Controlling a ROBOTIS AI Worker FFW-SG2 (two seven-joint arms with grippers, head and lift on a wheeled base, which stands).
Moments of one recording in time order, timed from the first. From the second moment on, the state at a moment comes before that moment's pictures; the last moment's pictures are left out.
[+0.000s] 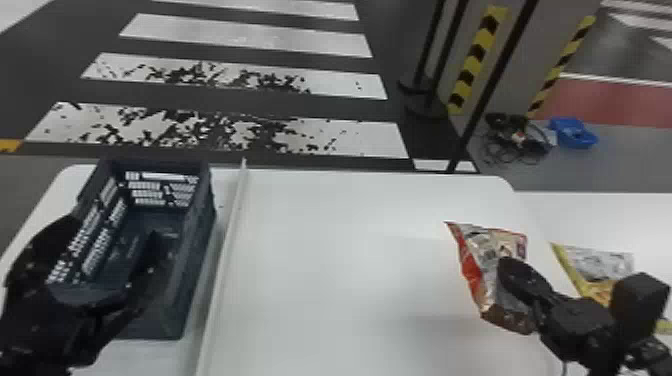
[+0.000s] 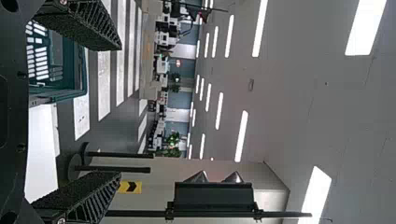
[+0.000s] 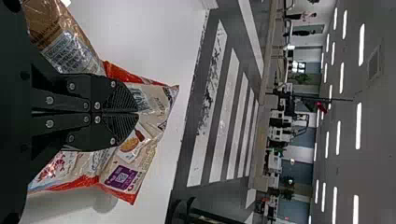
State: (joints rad) left arm 0.51 0.44 -0.16 -1.93 0.35 -0.46 0.00; right arm 0.58 -0.35 -0.35 -1.98 -0.25 0.19 0.38
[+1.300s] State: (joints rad) left arm 0.52 0.42 -0.16 -1.92 0.34 -0.50 -0.01; right arm -0.21 -0.79 -0.12 -0.81 0.11 -0.01 0.29
